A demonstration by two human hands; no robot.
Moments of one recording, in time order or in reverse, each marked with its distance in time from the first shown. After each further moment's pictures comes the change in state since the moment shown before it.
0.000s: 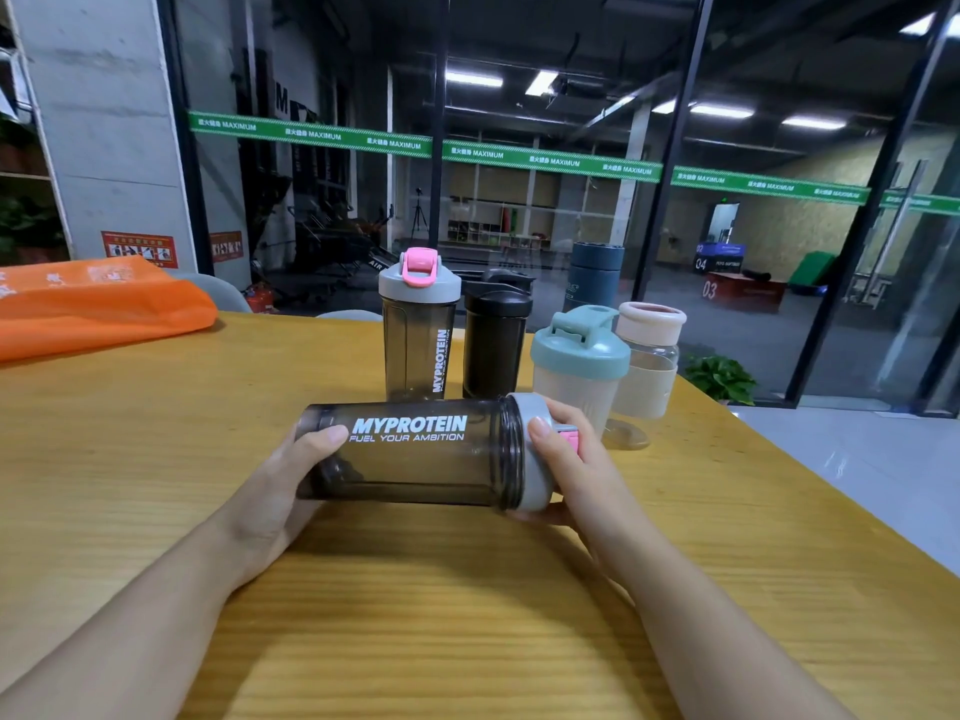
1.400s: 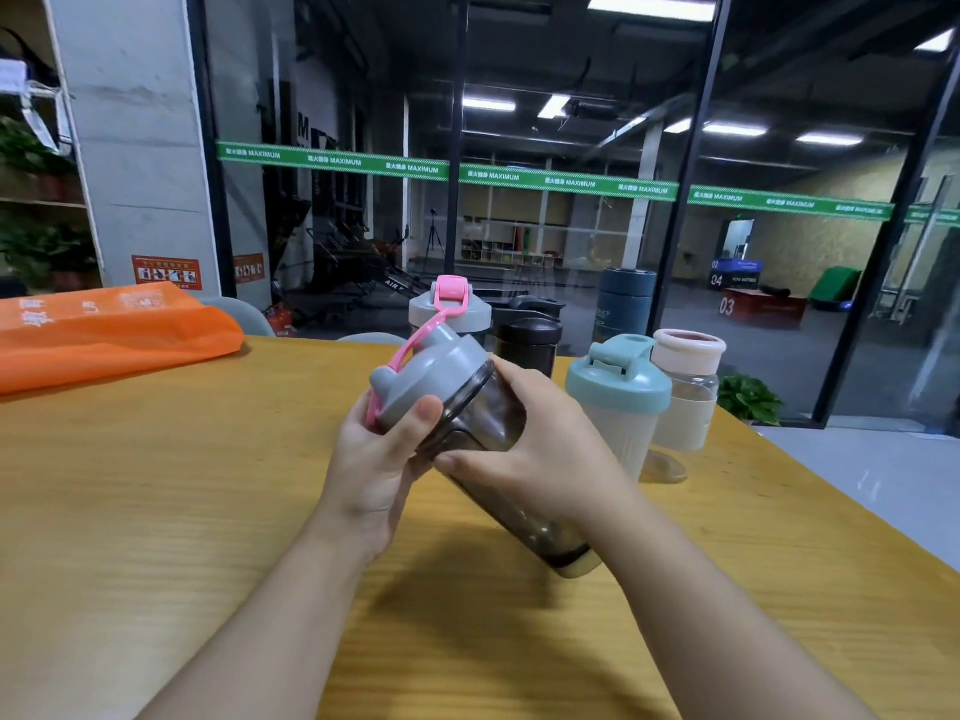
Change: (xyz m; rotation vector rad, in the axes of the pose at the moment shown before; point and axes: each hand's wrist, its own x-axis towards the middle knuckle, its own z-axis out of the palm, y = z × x) left_hand 0.032 0.020 0.048 -0.338 -0.022 0.308; right_hand 0.037 -0.047 0.047 -0.758 -0.013 -0.458
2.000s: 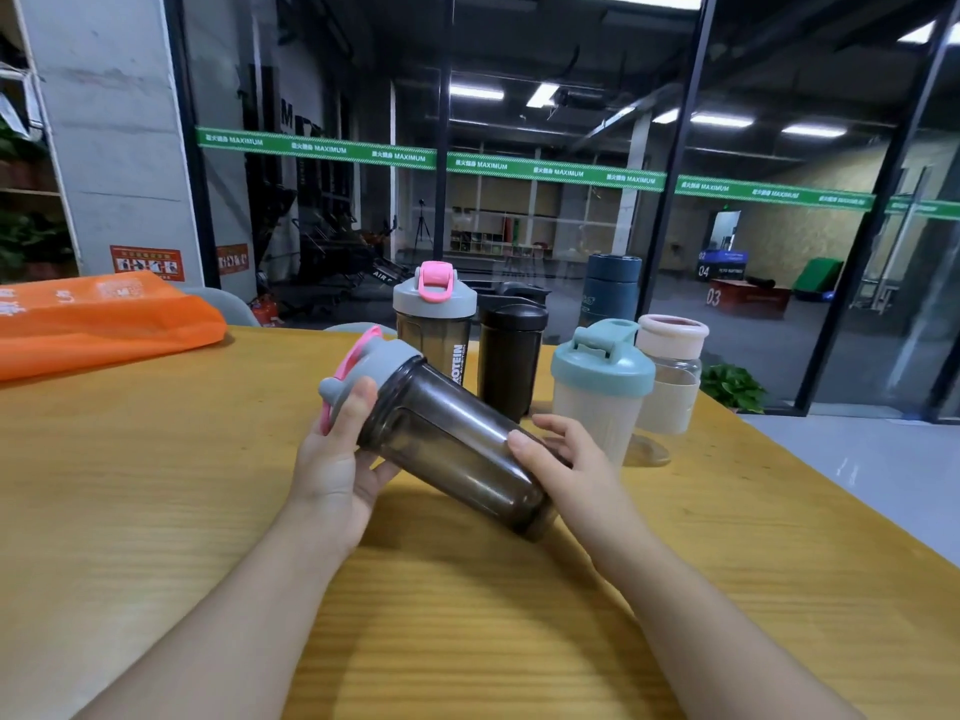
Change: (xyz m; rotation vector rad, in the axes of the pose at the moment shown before) left_hand 0.005 -0.014 -0.022 -0.158 0.234 -0.122; right_hand -0.038 0.049 0.010 0.469 0.082 0.498
